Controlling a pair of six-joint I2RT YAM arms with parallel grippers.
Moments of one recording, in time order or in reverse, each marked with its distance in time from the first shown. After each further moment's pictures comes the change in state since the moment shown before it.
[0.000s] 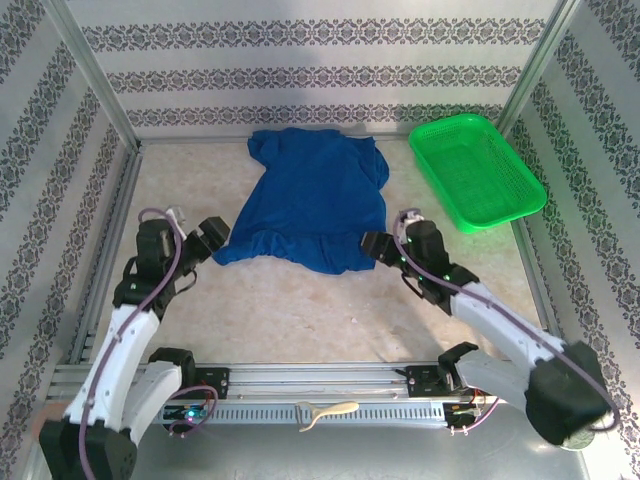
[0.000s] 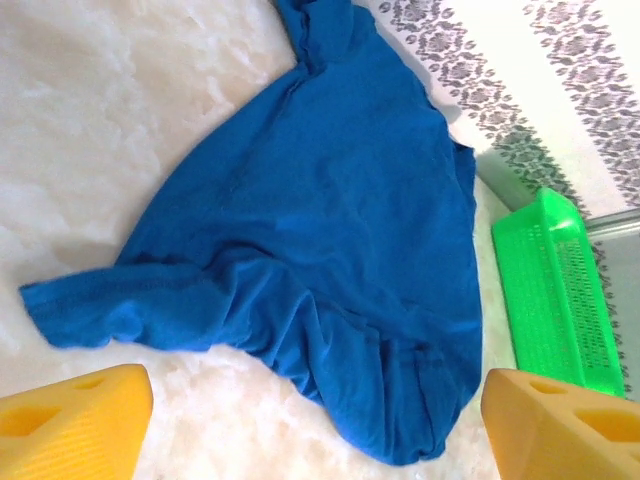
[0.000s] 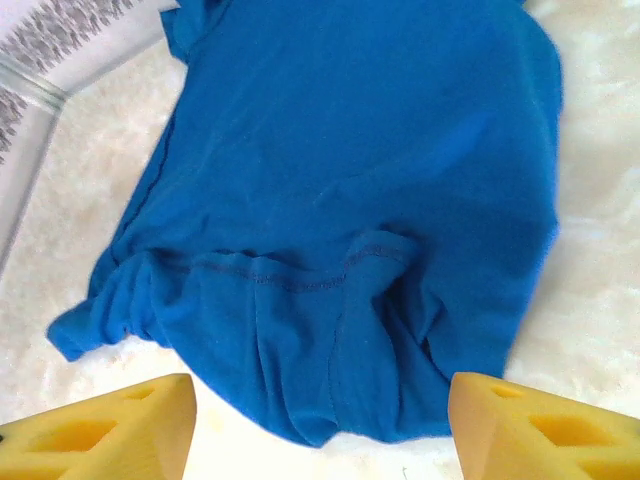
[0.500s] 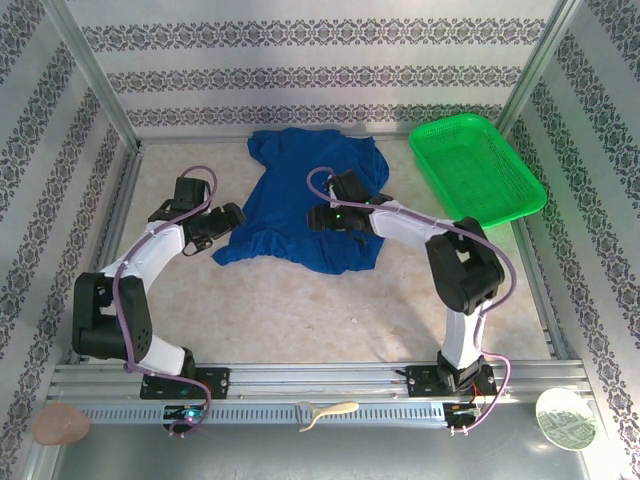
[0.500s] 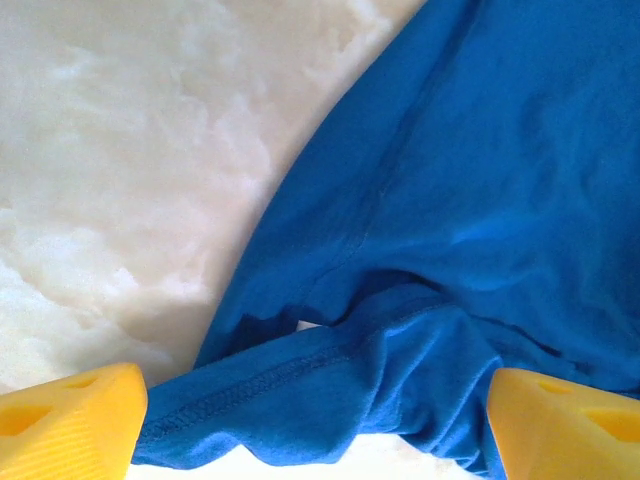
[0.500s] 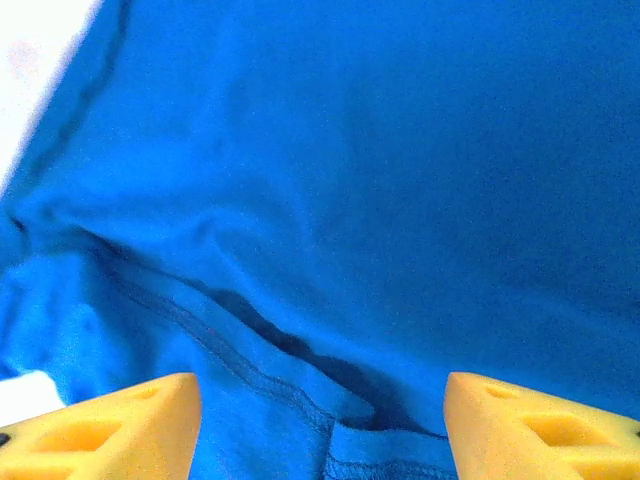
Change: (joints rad) left arm 0.000 0.615 0.279 -0.076 -0.061 0.188; right arm 0.113 0.820 0.708 -0.238 -0.064 -0.212
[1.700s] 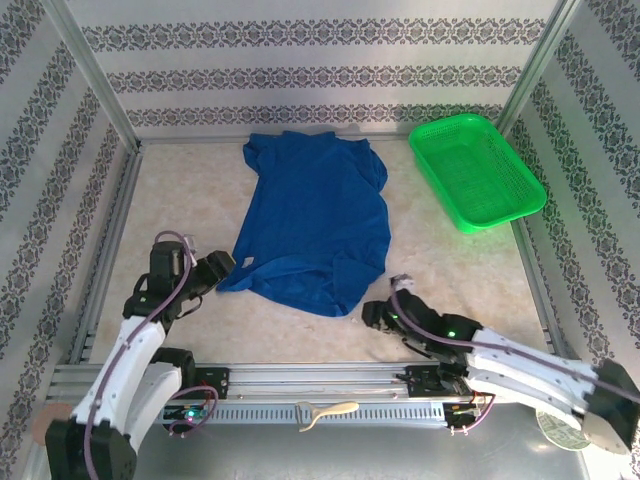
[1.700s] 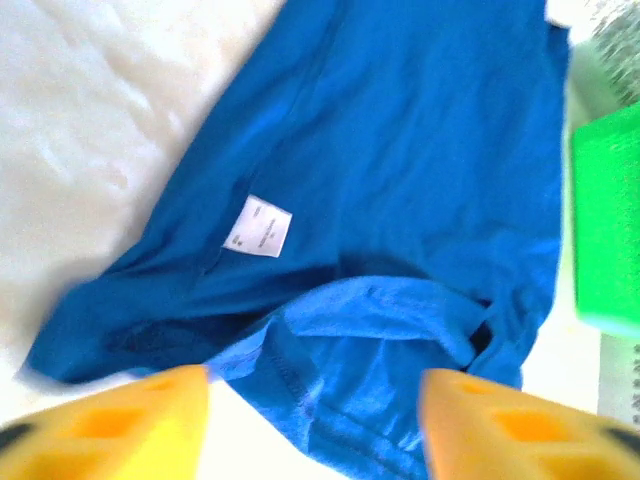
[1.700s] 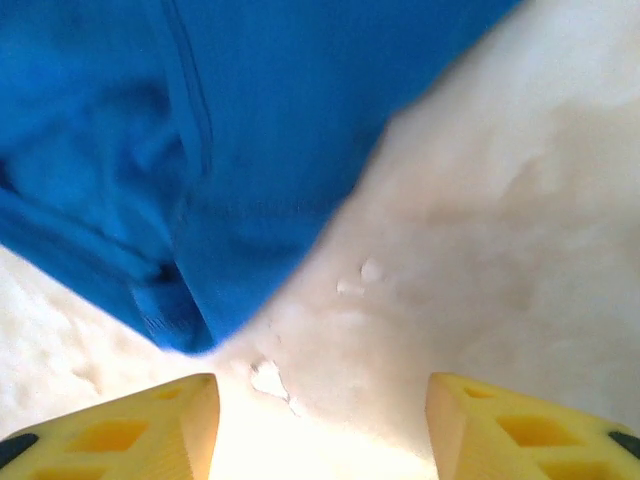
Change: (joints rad) left arm -0.007 -0.775 -0.510 0.013 0.147 -0.215; right arm 0.351 -1.307 -1.052 -0.087 0.362 0.535
